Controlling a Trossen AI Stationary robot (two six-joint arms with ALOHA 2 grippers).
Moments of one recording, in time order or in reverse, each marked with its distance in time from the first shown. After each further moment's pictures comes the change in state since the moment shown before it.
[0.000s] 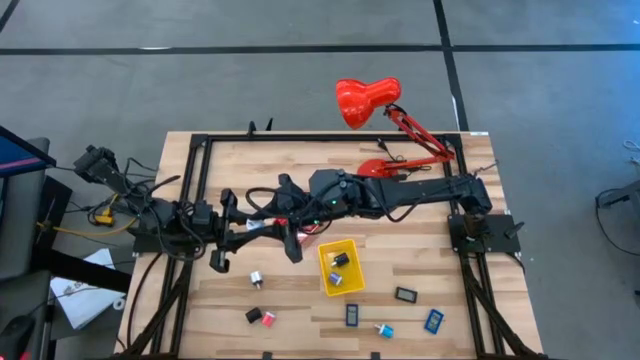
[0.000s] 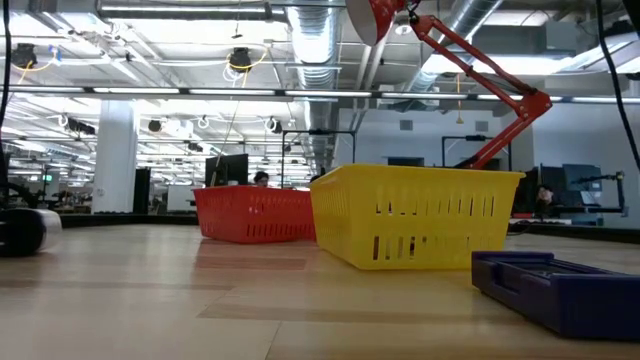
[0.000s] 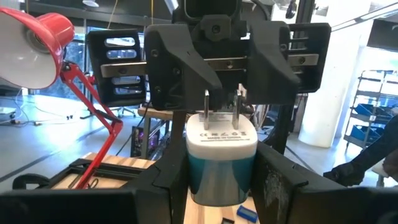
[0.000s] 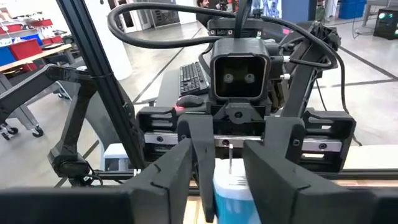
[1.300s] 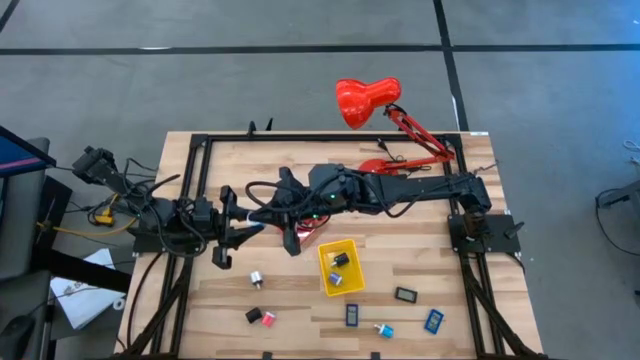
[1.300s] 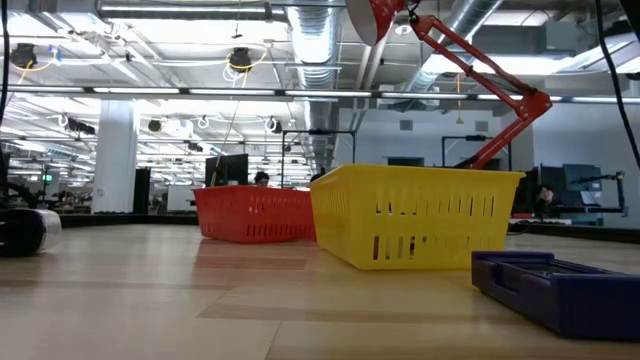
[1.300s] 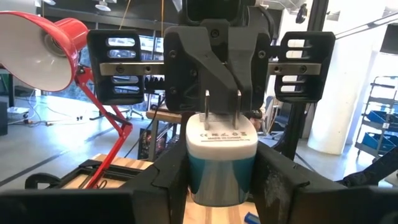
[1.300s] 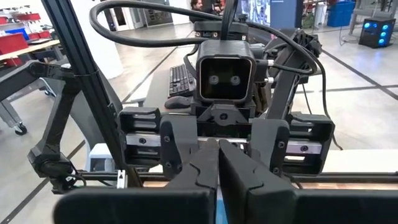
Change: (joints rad) left arm 0.024 0.001 0.000 0.024 -0.024 0.000; right arm -0.019 0.000 -0.001 -0.001 0.006 -0.041
